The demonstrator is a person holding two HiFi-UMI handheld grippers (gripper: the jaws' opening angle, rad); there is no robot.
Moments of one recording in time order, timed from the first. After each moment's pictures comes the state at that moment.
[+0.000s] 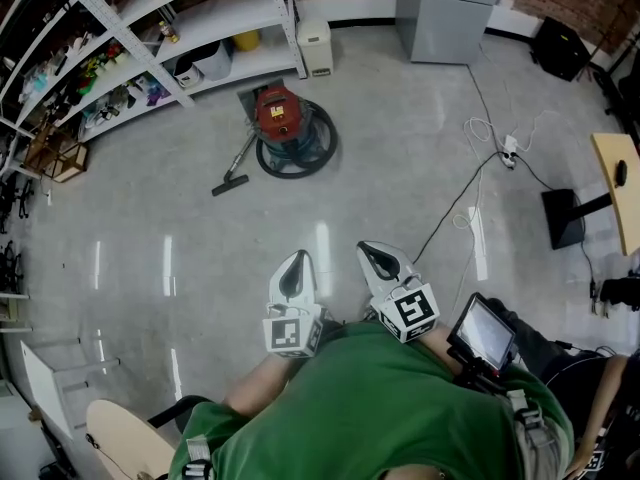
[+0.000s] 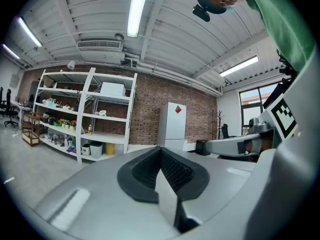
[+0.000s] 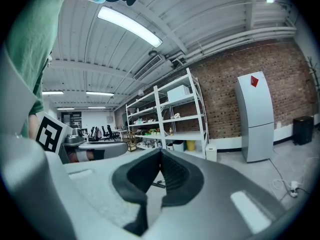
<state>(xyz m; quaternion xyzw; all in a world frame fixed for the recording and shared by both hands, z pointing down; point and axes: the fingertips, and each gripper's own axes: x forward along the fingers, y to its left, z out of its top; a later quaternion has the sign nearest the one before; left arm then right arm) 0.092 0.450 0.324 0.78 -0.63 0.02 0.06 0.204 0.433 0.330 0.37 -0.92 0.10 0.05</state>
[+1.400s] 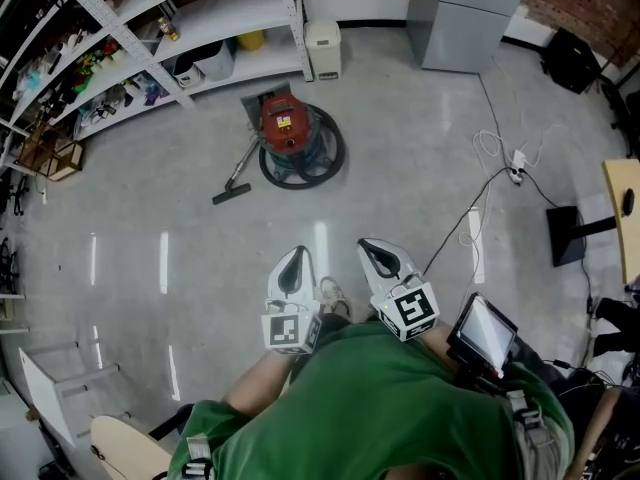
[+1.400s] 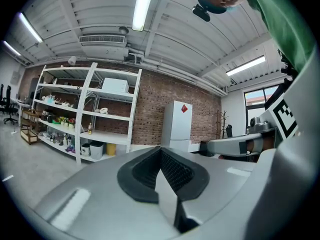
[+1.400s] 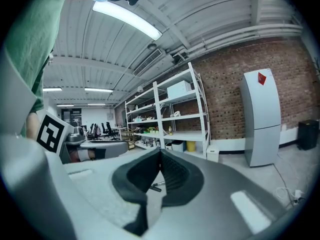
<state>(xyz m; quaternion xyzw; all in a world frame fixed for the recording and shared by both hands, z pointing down) 0.039 0.337 0.337 0.77 -0.63 0.02 0.08 0.154 0.320 0.337 0.36 -0.93 0.09 0.06</state>
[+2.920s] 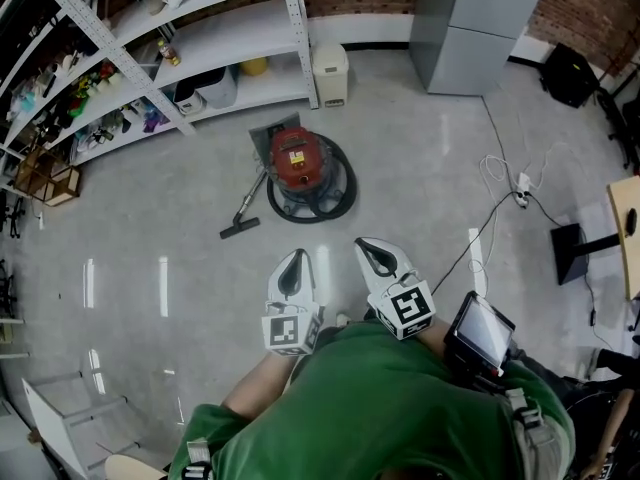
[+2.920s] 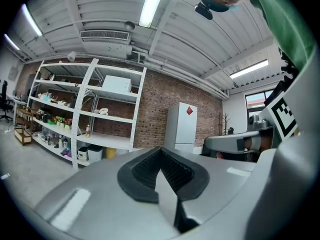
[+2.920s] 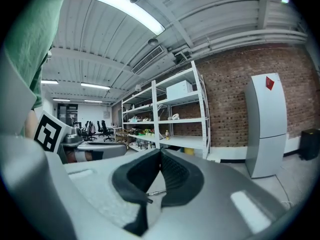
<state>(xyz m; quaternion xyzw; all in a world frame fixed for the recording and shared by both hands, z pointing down) -0.059 0.212 0.343 0.78 -0.62 0.00 0.07 0.056 0.193 0.328 0.38 -0.92 0.06 0.06</state>
